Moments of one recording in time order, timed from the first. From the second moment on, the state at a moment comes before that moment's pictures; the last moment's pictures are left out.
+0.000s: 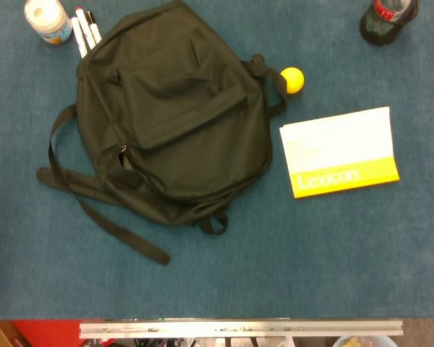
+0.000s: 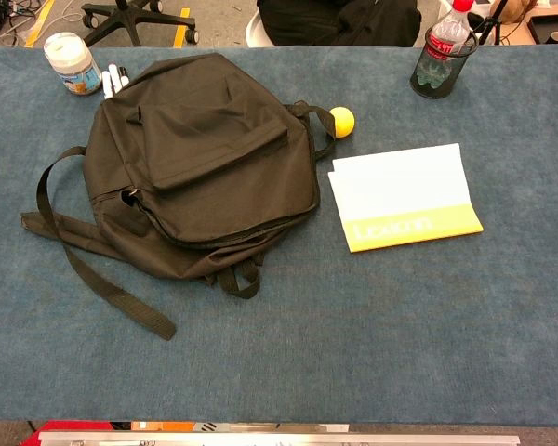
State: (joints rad) left arm -0.07 -1.04 0.02 -1.62 1.59 1.49 -0.31; right arm 0.09 -1.00 0.03 -1.78 -1.48 1.46 -0.28
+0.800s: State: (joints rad) left arm -0.04 -1.02 0.04 -1.63 1.60 1.52 -0.36; right arm 0.35 -1.20 0.00 -1.63 -1.48 1.00 -0.40
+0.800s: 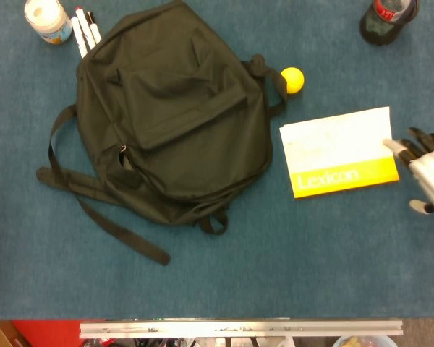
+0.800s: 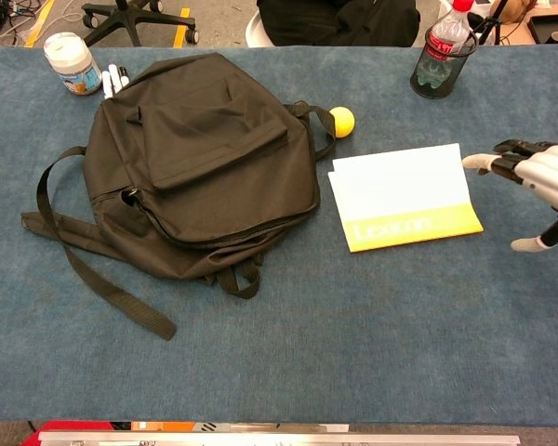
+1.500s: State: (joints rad) left arm -0.02 -1.02 0.05 -1.61 1.59 1.54 -0.38; right arm 0.47 -1.39 0.02 -1.42 -1.36 0.87 -0.45
